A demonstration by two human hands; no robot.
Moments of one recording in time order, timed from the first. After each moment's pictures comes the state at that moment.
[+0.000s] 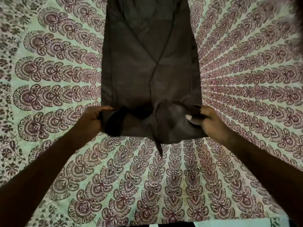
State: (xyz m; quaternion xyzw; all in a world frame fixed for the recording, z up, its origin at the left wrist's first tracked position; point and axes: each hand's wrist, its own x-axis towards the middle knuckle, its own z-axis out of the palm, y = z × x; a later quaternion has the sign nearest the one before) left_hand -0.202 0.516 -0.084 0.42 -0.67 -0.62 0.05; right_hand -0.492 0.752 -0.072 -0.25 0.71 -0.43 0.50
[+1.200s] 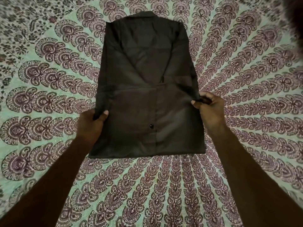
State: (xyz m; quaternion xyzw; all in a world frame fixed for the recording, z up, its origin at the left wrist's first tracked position) left_hand -0.279 0.449 -0.121 0.62 -0.61 -0.48 0.12; right_hand -0.586 0.642 -0.120 -0.08 0.79 -0.54 0.29
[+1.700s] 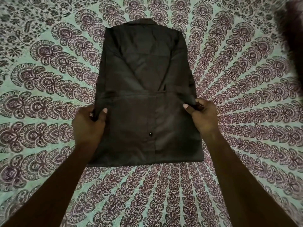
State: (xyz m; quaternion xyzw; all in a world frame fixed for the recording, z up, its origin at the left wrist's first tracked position) left_hand -0.296 0.447 -0.110 0.61 -0.70 -0.34 0.17; right_hand -0.583 0.629 -0.121 -0.17 0.84 -0.45 0.26
